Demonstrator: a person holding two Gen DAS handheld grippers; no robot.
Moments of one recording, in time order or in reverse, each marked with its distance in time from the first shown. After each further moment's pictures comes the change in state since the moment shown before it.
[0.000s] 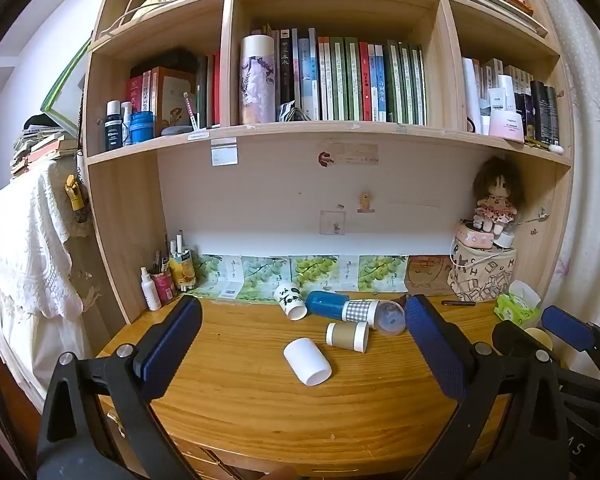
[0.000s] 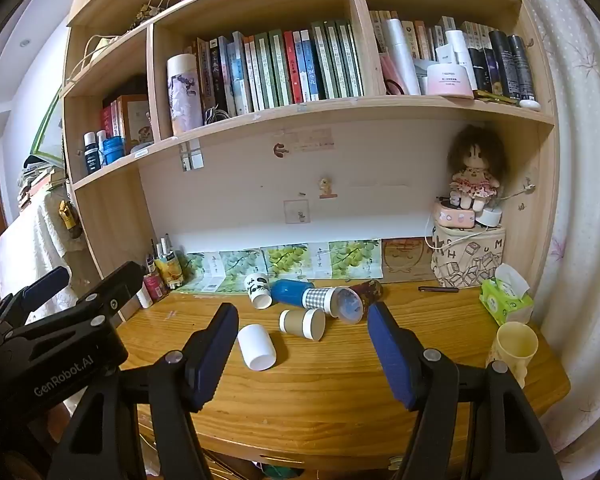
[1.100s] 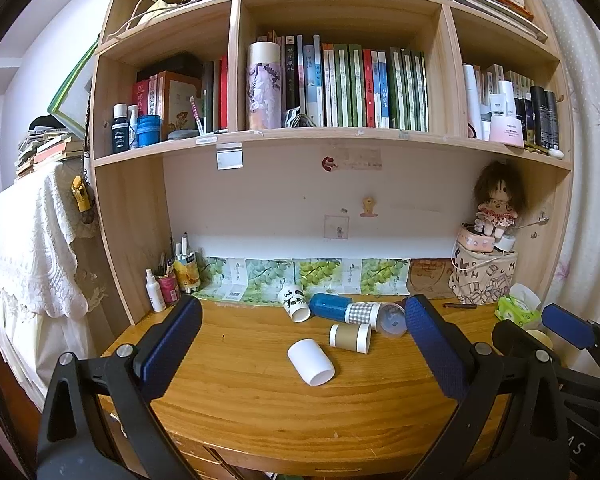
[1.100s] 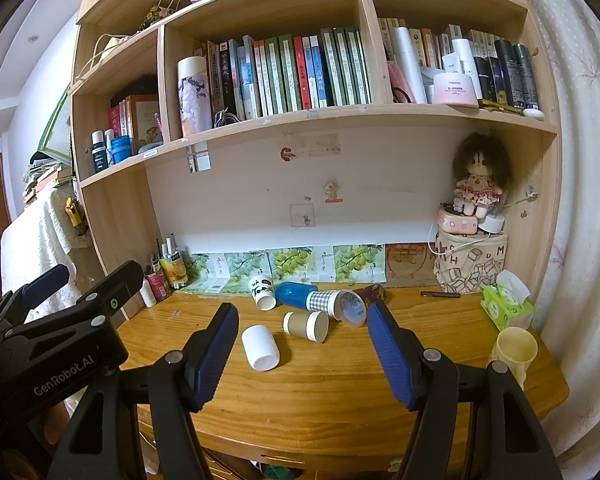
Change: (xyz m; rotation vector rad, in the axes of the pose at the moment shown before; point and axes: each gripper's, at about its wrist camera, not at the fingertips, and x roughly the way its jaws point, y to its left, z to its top) left arm -0.009 0.007 0.003 -0.008 -0.003 0.007; right arm -0.007 0.005 -0.001 -0.017 -0.011 0.006
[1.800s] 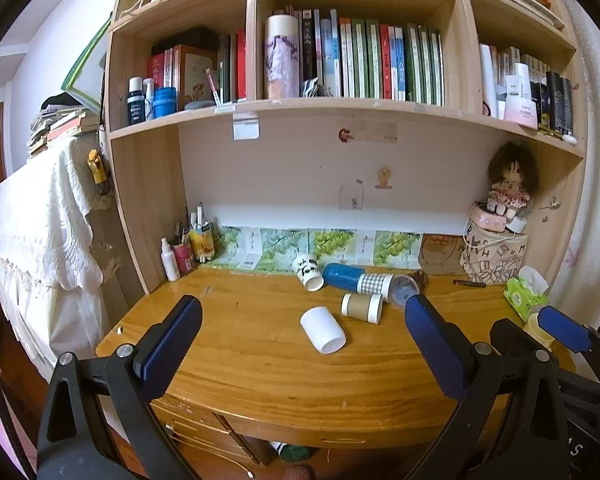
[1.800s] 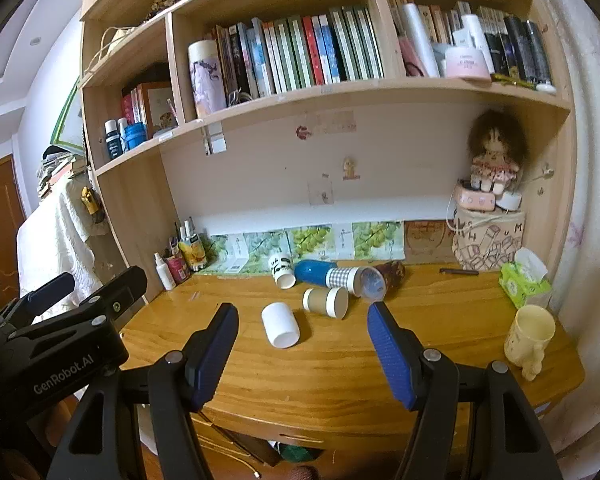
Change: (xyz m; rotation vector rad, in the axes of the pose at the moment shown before) left arm -0.008 0.004 -0.016 -0.024 0.108 0.053; right arm 0.001 0.001 -0.015 0.021 0.078 0.073
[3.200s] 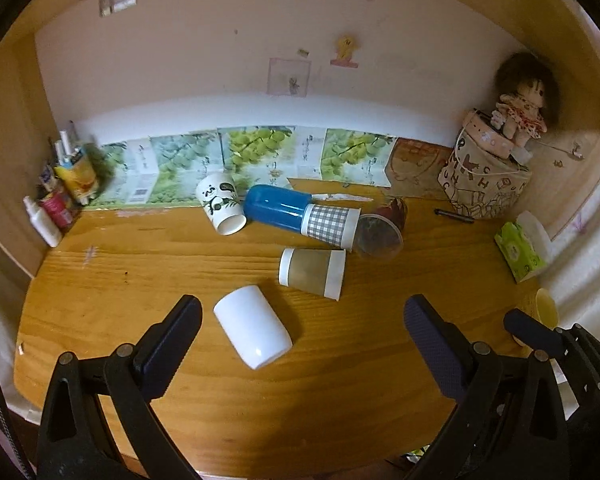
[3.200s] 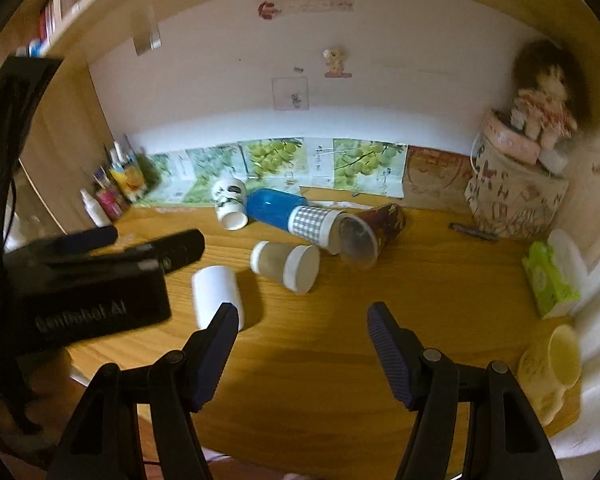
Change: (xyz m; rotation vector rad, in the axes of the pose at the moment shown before) left arm 0.274 -0.047 0.039 0.056 0.510 -0.270; right arm 0.215 -0.033 0.040 -0.066 0.398 -0.110
